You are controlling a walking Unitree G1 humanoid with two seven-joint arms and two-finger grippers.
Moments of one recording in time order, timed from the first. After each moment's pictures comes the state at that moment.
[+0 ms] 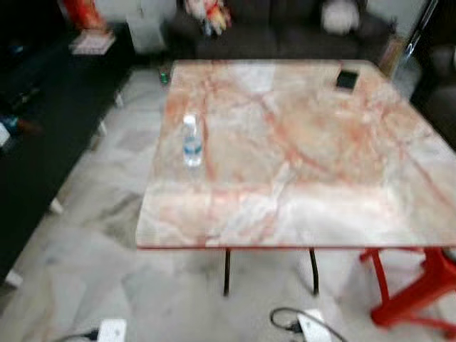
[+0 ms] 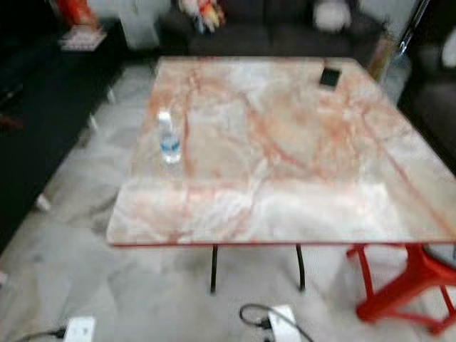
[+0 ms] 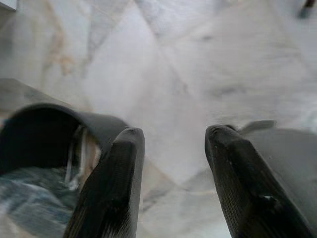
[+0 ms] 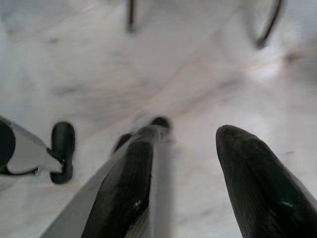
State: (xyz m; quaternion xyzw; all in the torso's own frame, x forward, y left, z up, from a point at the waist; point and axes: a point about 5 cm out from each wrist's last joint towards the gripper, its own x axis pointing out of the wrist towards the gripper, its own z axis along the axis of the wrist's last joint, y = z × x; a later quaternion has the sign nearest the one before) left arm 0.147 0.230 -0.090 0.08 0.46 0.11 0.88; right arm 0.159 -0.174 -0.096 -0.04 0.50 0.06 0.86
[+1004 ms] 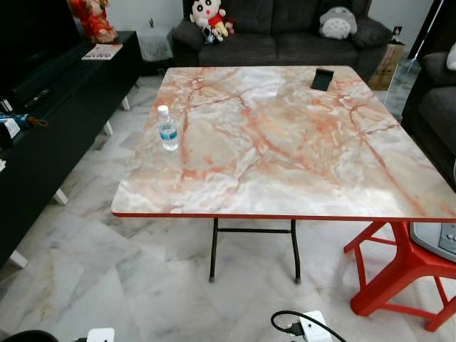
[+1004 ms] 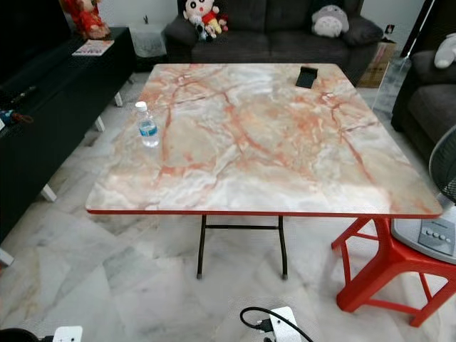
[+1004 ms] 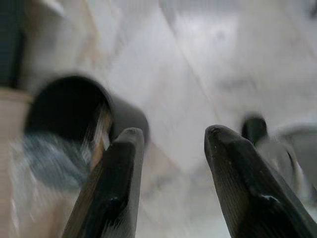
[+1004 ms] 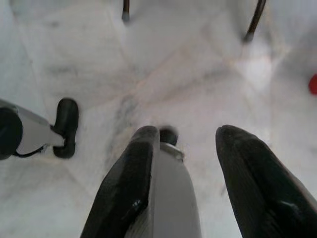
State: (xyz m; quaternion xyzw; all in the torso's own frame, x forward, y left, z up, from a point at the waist) left arm 0.141 0.258 -0.074 0.12 0.37 0.17 0.90; right arm 0.153 -0.175 -0.096 -0.05 0.48 0.08 0.87
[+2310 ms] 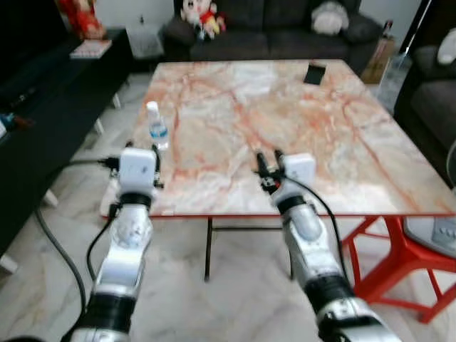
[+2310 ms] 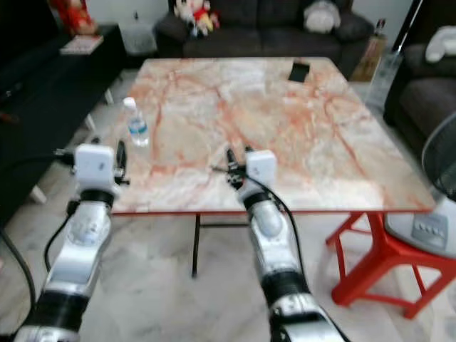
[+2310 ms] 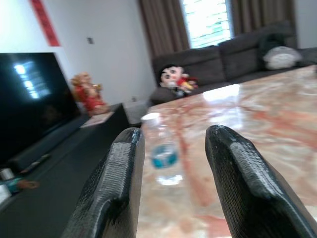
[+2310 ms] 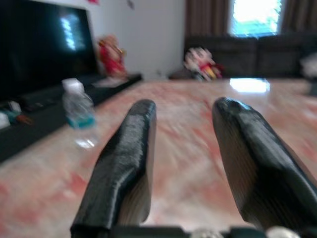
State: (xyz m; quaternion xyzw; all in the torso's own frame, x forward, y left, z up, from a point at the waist) left arm 0.325 0.151 0.174 0.12 -0.16 0.04 0.98; right arm 0.353 -0.083 0.143 0.03 -0.12 0.16 0.98
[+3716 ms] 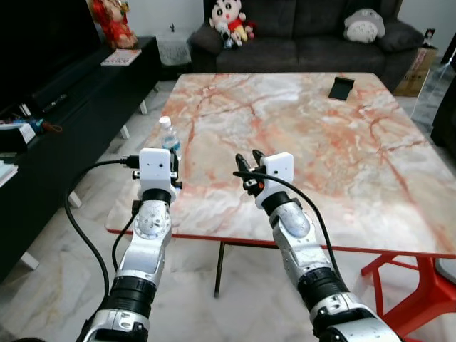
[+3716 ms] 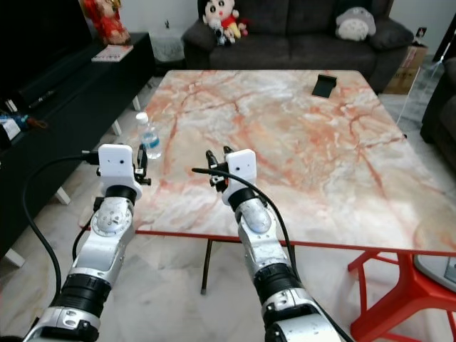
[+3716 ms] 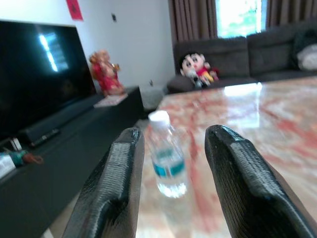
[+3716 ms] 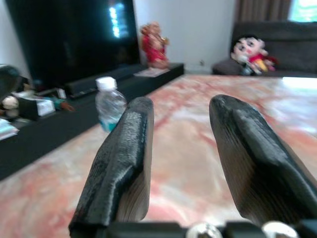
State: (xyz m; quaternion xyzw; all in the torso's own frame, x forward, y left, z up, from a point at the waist) left arm 0.343 0.144 0.166 0.06 -0.13 0.05 0.99; right arm 0.350 -0.061 0.131 0.03 -0.07 0.21 0.97
